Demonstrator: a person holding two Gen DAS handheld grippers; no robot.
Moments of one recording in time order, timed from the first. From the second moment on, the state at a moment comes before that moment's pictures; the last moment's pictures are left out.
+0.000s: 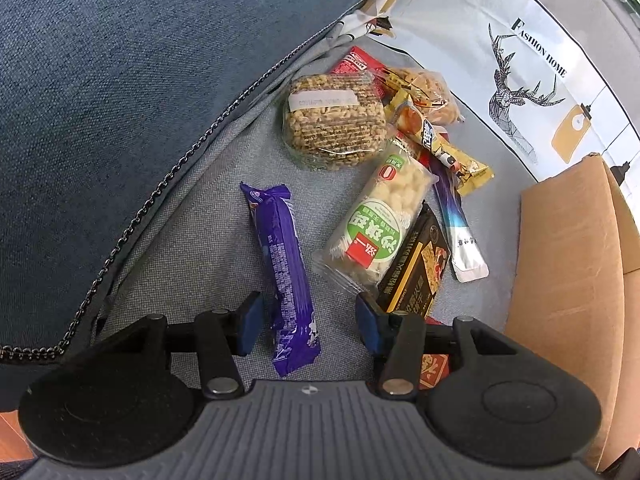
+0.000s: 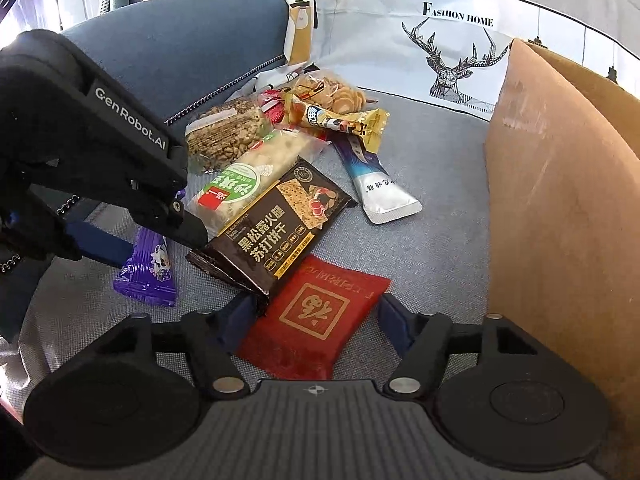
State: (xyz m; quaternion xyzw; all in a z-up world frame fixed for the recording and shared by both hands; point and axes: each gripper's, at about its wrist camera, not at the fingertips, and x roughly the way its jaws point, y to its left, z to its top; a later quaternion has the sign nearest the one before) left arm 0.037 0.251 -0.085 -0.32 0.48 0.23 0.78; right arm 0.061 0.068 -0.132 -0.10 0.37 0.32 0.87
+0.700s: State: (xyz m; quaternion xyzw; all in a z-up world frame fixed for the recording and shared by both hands) left arm 0.035 0.245 -0.079 -0.30 0.46 0.23 0.81; right arm 0.052 0.063 -0.122 -0.09 0.35 0.34 0.87
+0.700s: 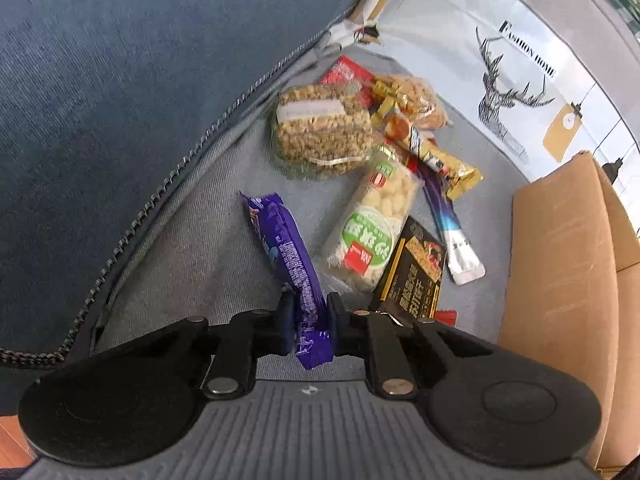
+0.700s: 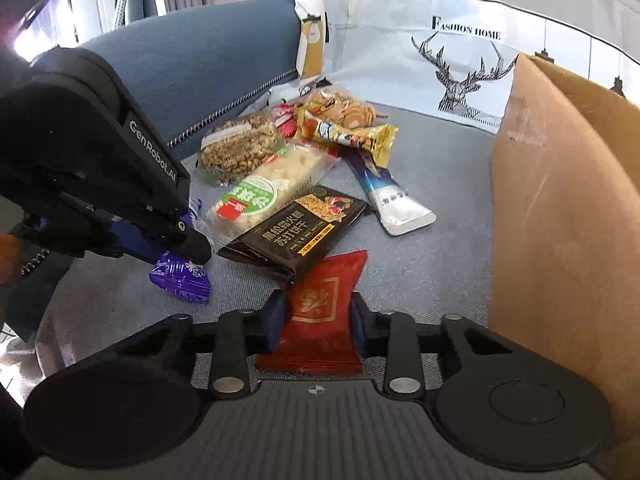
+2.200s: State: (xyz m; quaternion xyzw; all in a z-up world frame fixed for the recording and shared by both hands) left arm 0.047 0.102 0.016 -0.17 0.20 0.01 0.96; right arm 0.099 -0.127 0.029 -0.02 0.14 0.22 0.96
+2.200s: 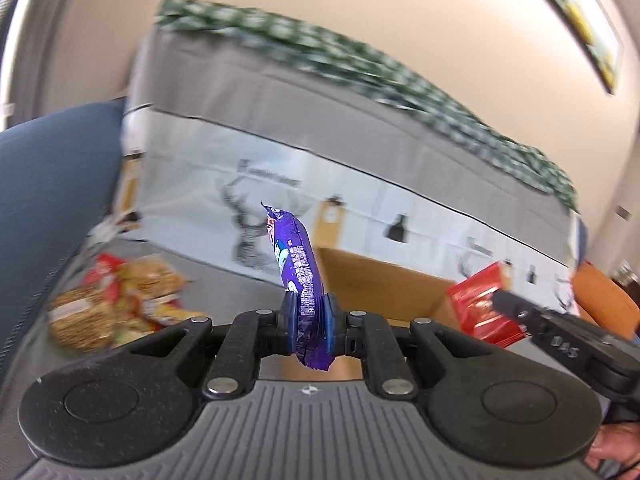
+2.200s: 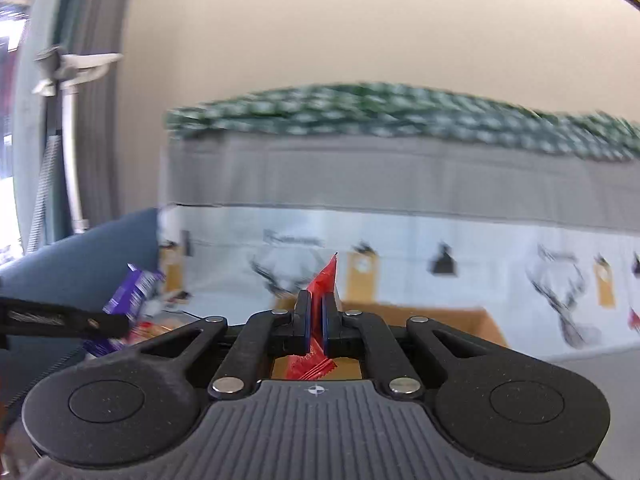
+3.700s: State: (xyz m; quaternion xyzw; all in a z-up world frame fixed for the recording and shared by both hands) left arm 0.079 0.014 -0.006 -0.13 0.22 -0.09 0.96; right arm 0.120 -0.176 0.002 -0.04 0.19 0.17 0.97
